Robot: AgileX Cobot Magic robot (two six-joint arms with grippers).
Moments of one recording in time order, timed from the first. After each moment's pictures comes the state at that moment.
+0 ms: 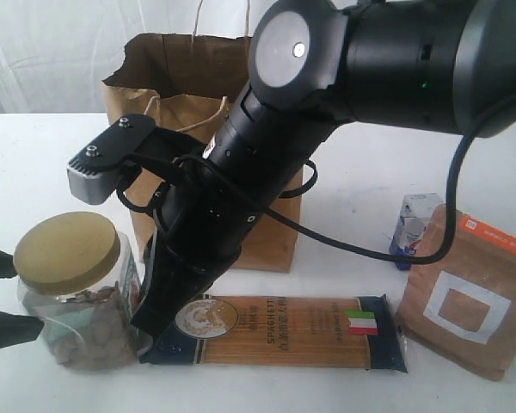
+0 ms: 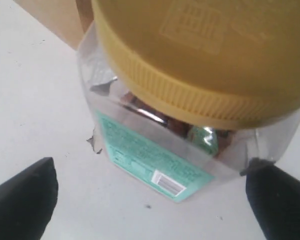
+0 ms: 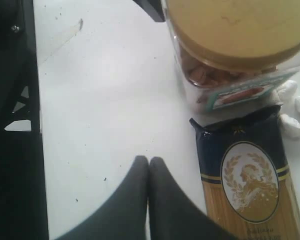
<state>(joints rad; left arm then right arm) 0.30 1.41 -0.52 -1.14 0.95 2.11 0.82 1.71 -1.37 0.54 0.99 -0.75</state>
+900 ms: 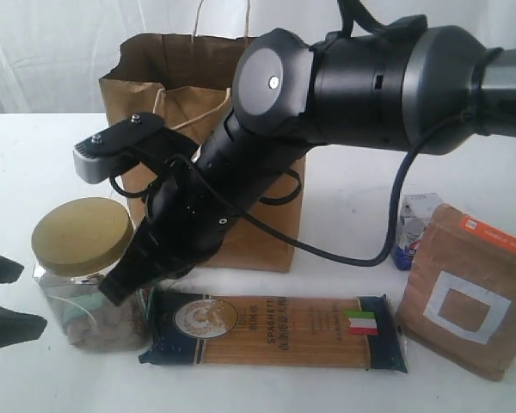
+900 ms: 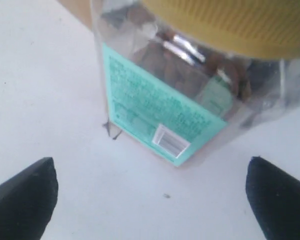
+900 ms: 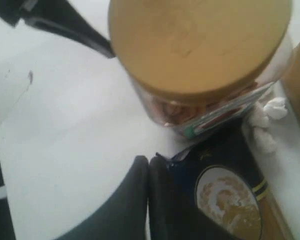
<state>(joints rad) 0.29 1.50 -0.54 -1.16 0.88 2.11 0.82 1.77 -1.37 0.55 0.80 -0.56</state>
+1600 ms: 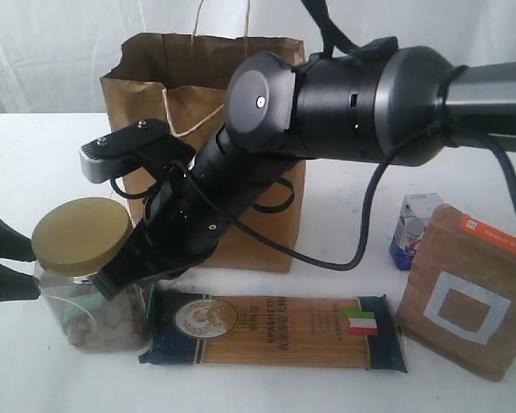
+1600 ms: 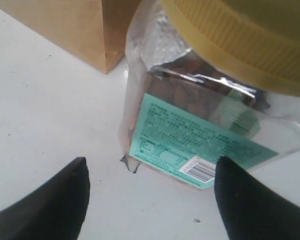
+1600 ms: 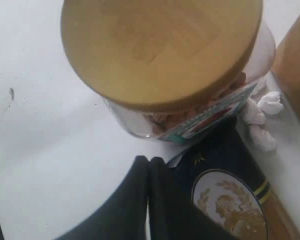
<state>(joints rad) 0.29 1.70 -0.80 -1.05 1.08 2.11 0.82 1.82 -1.37 0.55 0.75 -0.49</state>
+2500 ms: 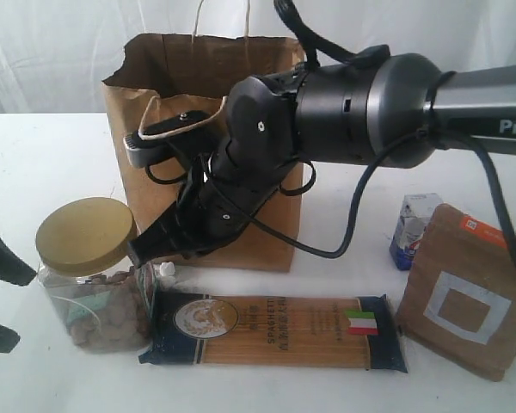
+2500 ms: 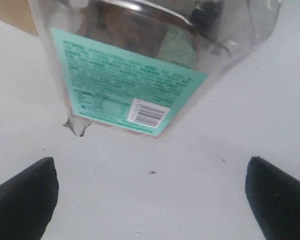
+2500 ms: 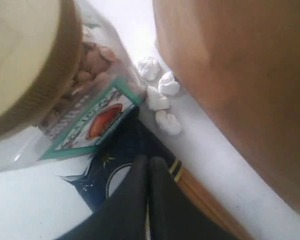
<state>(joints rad) 0.29 1.70 -0.80 -0.85 1.14 2.11 0.81 1.85 -1.37 0.20 0.66 -0.06</state>
